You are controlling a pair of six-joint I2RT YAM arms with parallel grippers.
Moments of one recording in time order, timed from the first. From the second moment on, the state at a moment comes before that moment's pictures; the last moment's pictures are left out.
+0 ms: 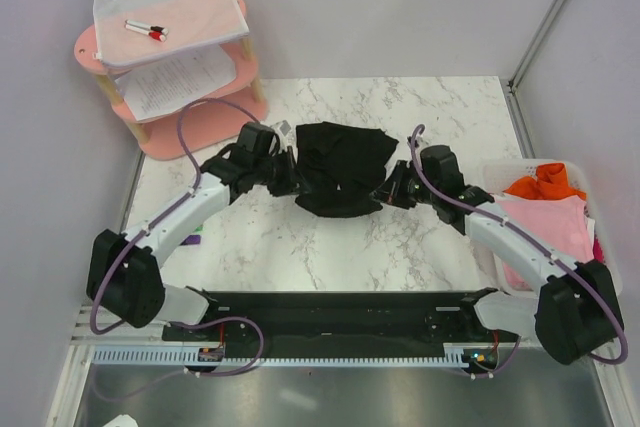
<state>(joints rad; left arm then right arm) -0.49 1.37 1.04 -0.47 0.34 -0.64 0.42 1.19 0.74 -0.18 -0.36 0.71</state>
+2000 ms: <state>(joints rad) -0.31 1.94 1.59 -0.30 0.48 -0.51 0.24 2.00 1.40 0.22 -0.27 0.66</state>
